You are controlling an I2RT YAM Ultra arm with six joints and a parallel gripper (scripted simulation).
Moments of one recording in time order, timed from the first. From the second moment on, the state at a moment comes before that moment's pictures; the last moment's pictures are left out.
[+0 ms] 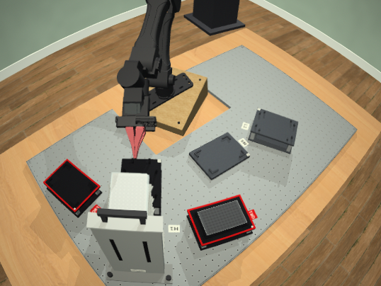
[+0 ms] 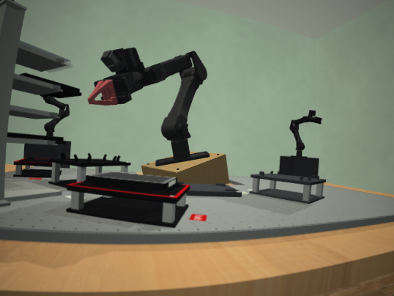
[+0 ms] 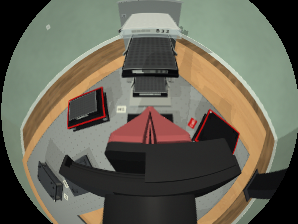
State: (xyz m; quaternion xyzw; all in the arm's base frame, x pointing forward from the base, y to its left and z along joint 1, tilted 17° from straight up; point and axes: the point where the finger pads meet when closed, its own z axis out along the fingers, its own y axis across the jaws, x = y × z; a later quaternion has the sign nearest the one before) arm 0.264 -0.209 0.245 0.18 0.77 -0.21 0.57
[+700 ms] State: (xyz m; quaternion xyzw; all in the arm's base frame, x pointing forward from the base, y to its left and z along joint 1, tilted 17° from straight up) arm 0.275 -0.215 0.248 0.18 0.77 -0.21 0.57
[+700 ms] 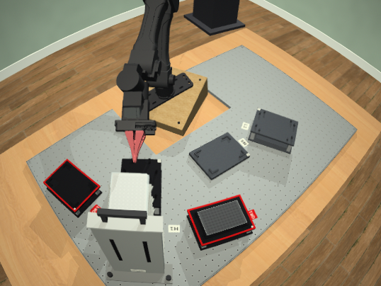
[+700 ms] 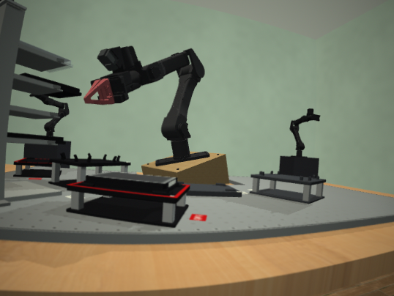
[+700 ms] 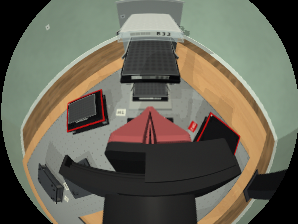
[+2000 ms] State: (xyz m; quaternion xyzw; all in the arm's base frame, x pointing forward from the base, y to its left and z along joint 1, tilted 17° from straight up) arm 0.294 -0.226 0.253 0.18 0.77 -0.21 0.57
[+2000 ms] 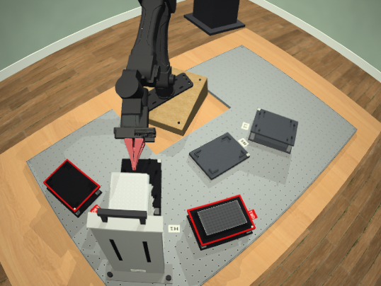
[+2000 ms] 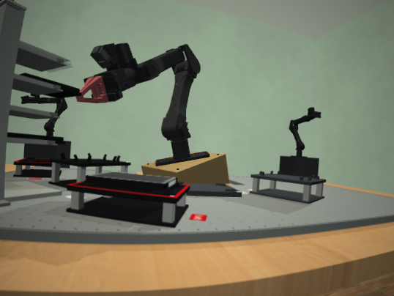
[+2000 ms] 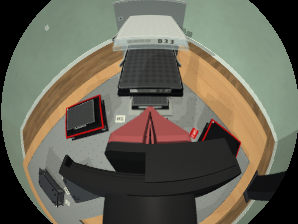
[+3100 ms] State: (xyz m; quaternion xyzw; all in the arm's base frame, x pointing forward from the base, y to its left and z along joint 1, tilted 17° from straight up) arm 0.310 -0.235 0.258 0.18 0.77 -0.21 0.57
